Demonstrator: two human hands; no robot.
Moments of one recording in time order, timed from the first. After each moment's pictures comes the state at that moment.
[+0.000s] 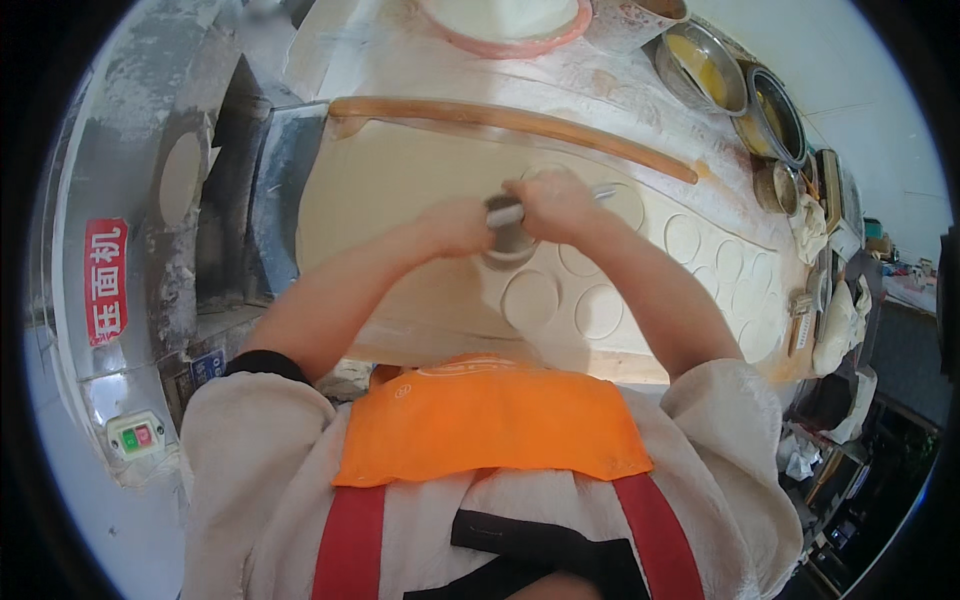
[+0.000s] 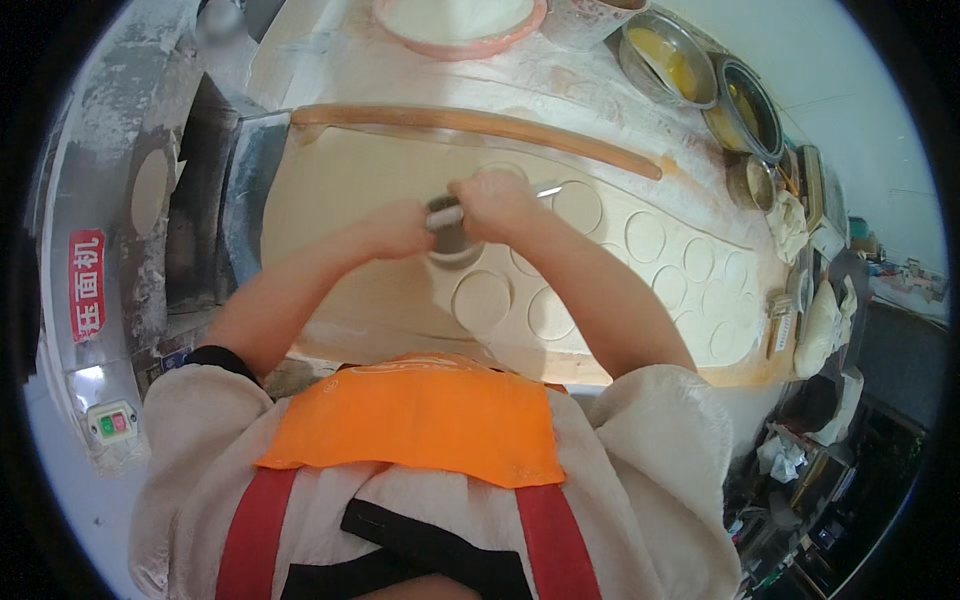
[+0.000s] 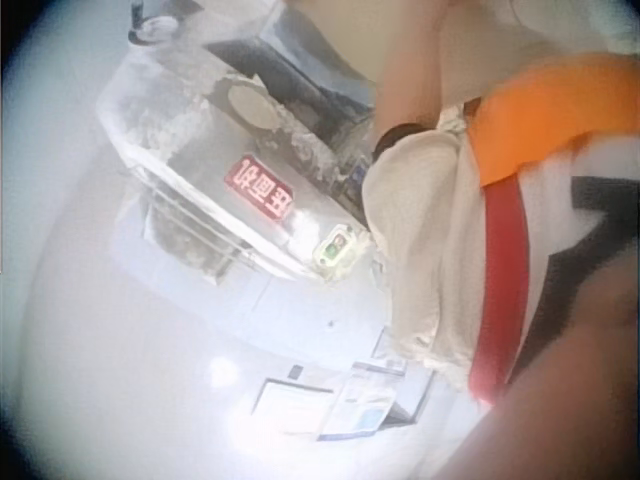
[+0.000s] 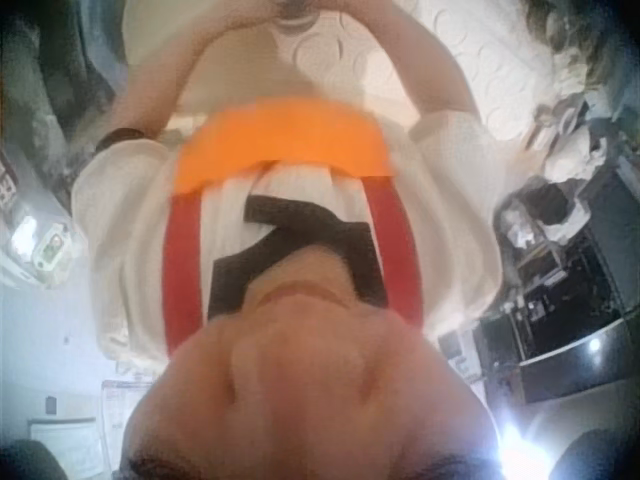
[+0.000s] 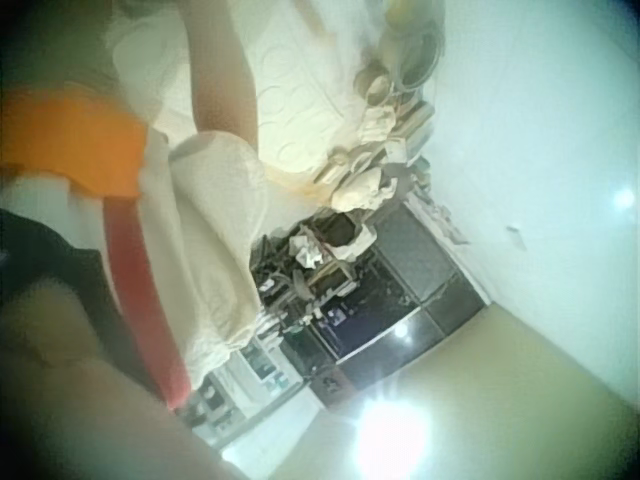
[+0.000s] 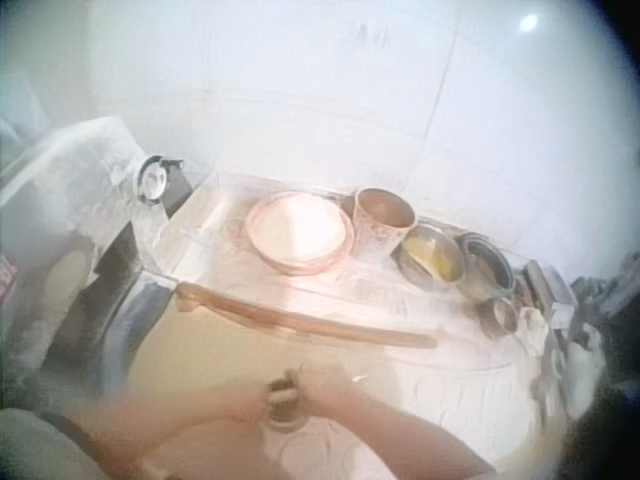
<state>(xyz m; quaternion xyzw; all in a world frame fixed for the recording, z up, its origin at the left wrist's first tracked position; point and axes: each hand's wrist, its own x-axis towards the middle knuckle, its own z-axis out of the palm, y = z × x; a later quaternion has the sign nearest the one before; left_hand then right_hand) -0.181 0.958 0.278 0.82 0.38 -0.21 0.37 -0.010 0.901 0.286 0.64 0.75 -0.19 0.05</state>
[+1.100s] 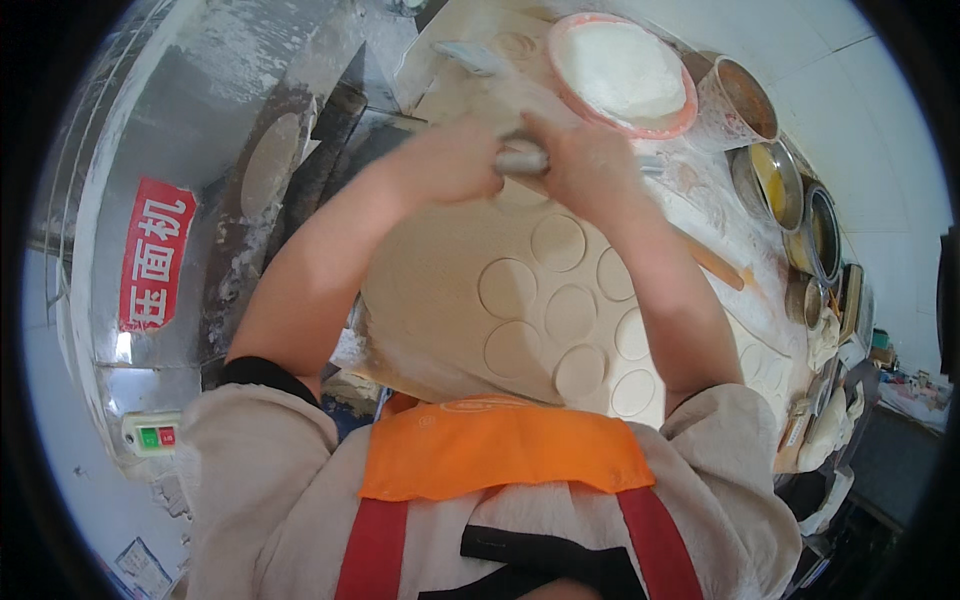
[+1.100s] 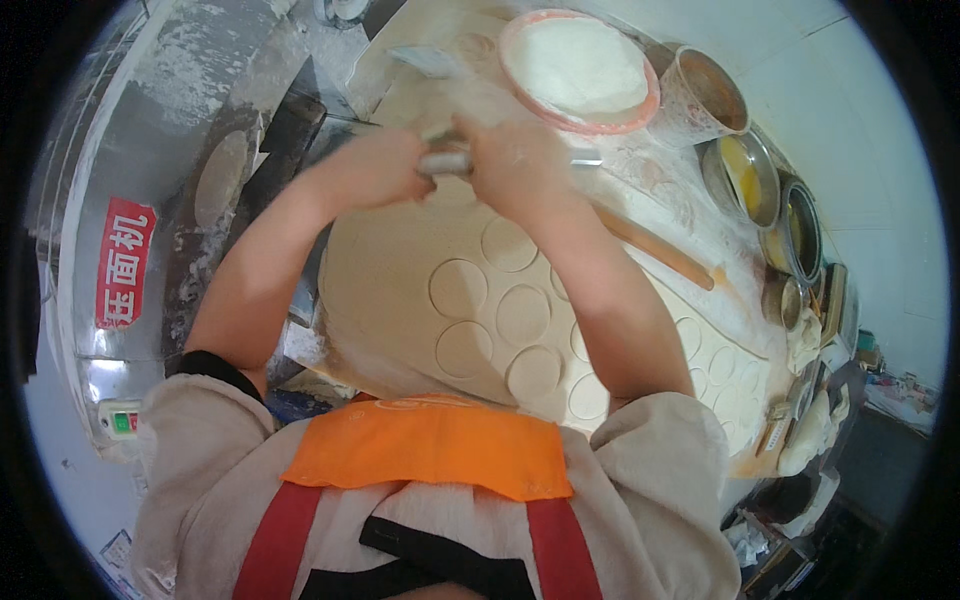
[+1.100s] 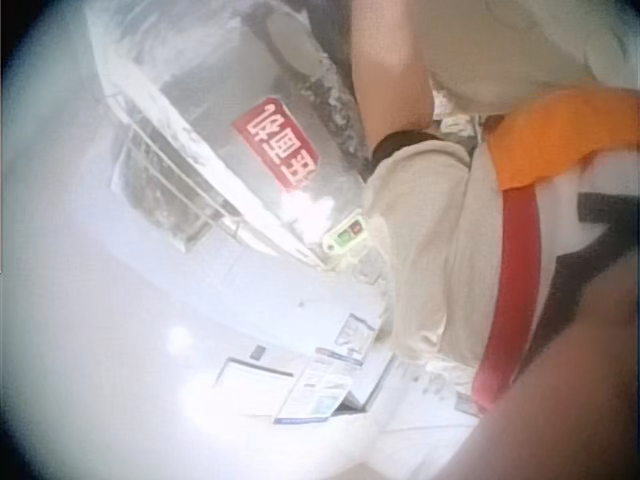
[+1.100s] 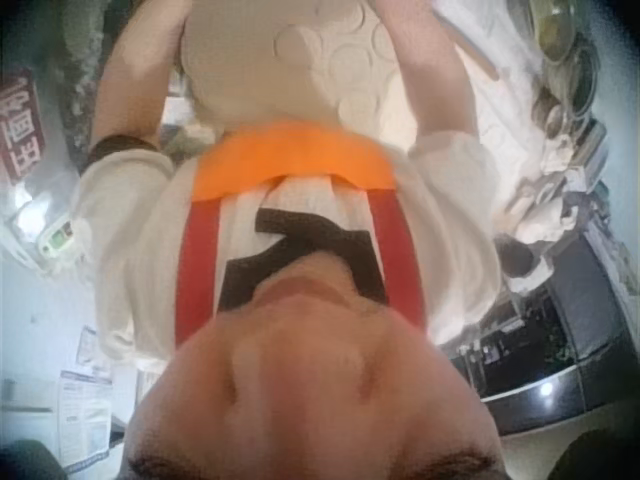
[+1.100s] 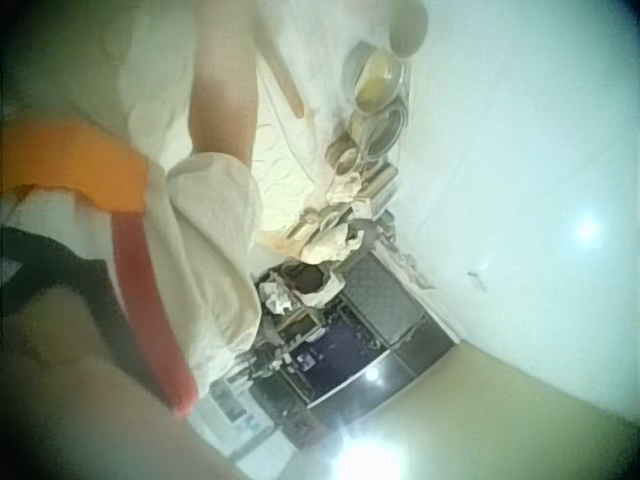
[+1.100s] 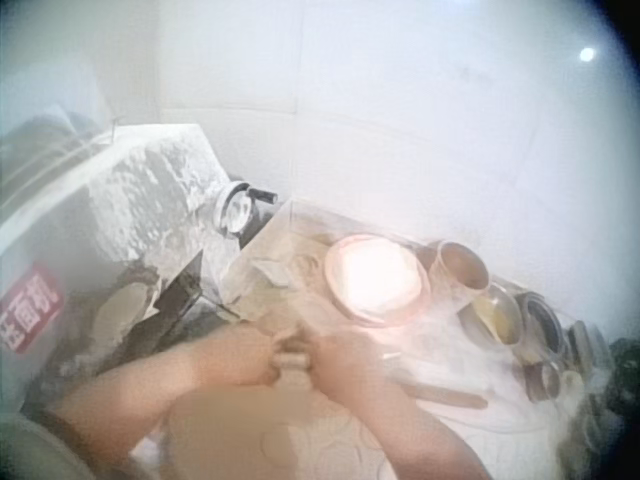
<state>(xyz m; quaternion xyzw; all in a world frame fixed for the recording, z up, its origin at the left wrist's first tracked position) -0.255 1.112 0.356 0.87 0.39 -0.09 0.28 -0.080 1.051 0.359 0.59 0.80 -0.10 -0.08</state>
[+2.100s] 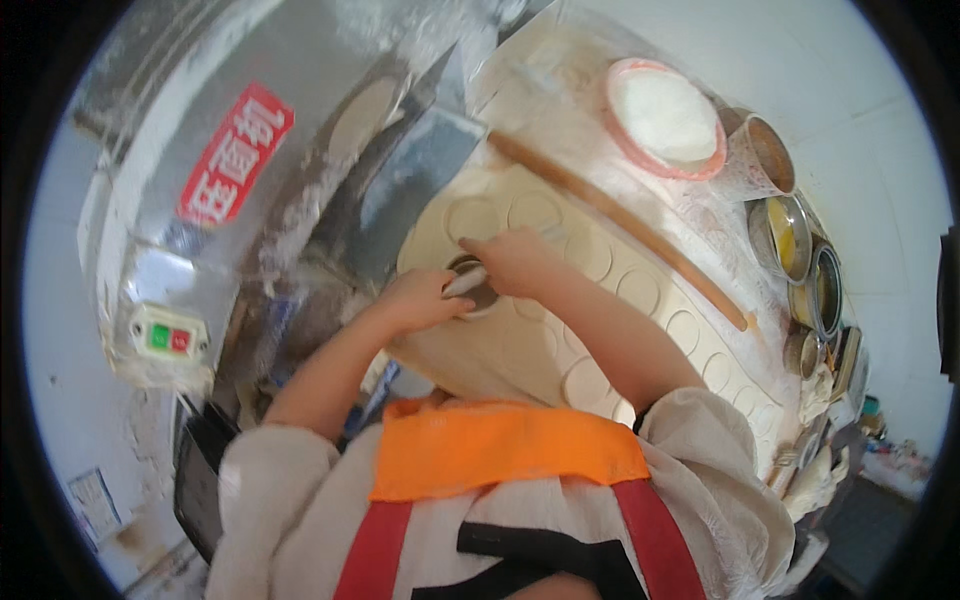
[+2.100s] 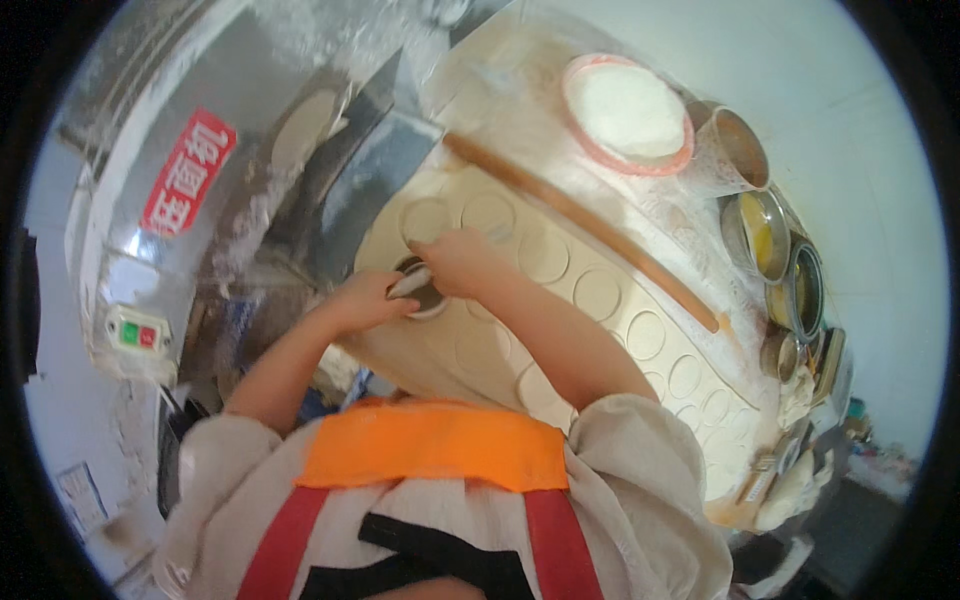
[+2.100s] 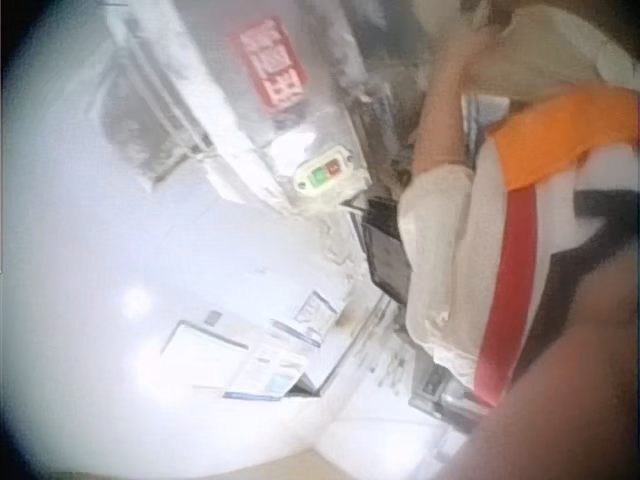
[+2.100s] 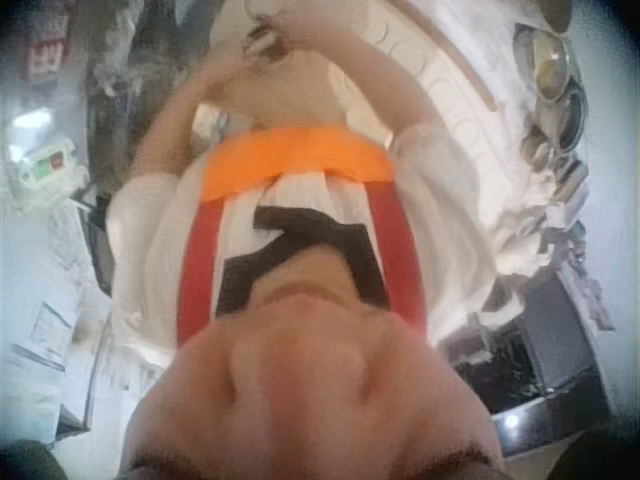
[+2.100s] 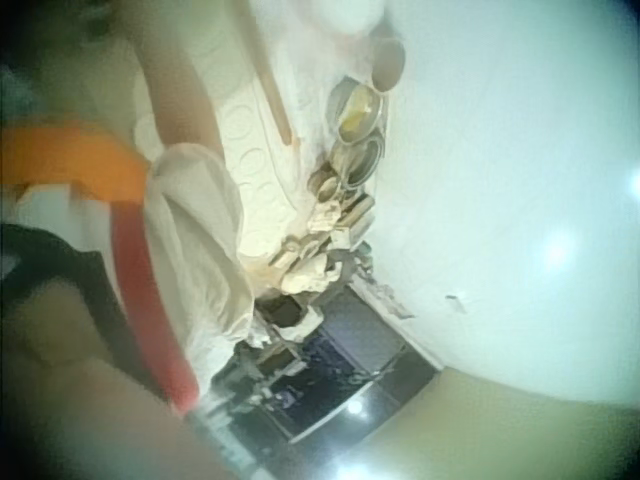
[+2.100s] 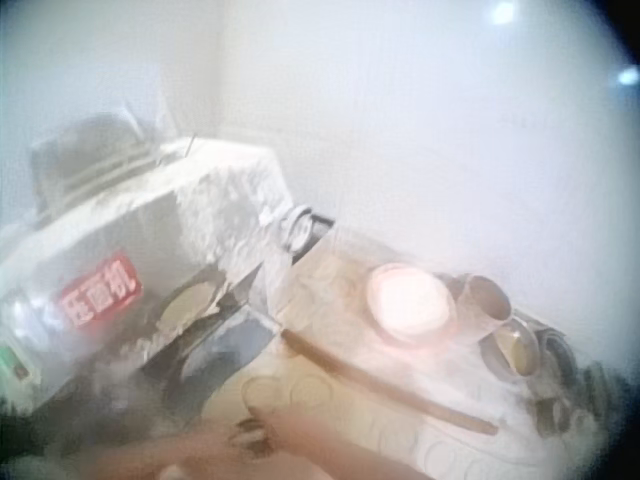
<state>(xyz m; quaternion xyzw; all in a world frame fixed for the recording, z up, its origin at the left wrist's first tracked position) -0.357 0.957 0.312 0.64 0.60 -0.08 0.48 -0.169 0.990 0.276 0.39 0.90 -0.21 0.01</state>
